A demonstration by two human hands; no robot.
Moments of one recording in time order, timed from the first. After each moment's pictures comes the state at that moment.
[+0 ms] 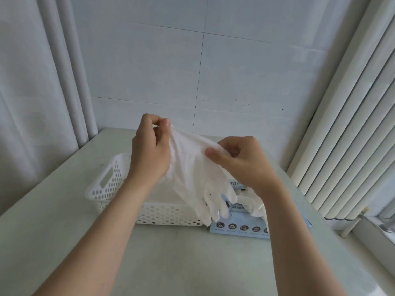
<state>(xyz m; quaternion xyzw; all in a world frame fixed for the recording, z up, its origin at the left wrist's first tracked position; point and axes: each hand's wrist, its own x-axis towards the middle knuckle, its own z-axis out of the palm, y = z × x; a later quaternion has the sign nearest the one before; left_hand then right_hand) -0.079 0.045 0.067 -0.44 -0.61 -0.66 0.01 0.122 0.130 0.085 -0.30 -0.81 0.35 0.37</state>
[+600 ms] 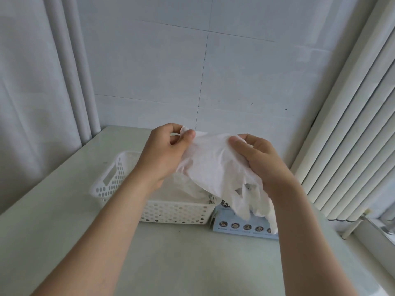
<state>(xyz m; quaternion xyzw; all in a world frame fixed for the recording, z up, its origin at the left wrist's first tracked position) -0.072 0.040 0.072 -0.46 -0.59 -0.63 -0.20 0.135 0.138 0.085 -0.34 -0.68 0.52 0.38</state>
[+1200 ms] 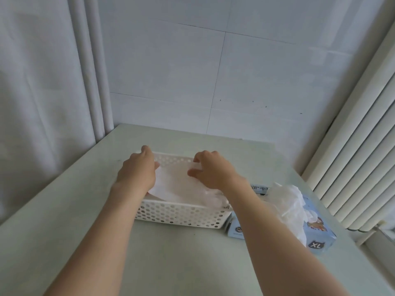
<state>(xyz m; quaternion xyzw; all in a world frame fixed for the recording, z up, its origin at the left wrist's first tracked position) -0.154 0.024 0.018 -0.42 -0.87 -0.27 -0.02 0.007 0.153 0.036 -0.38 -0.92 0.08 0.08</state>
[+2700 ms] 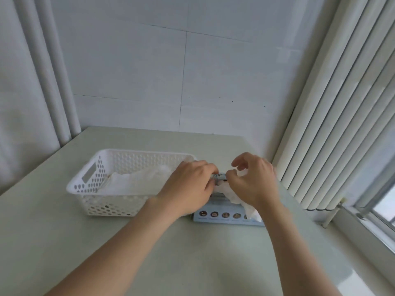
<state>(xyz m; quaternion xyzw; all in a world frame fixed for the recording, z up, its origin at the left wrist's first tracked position) 0.014 0.052 0.024 -0.73 -0.62 -0.27 0.05 0.185 0.133 0.029 -0.51 -0.78 0.08 0.36</state>
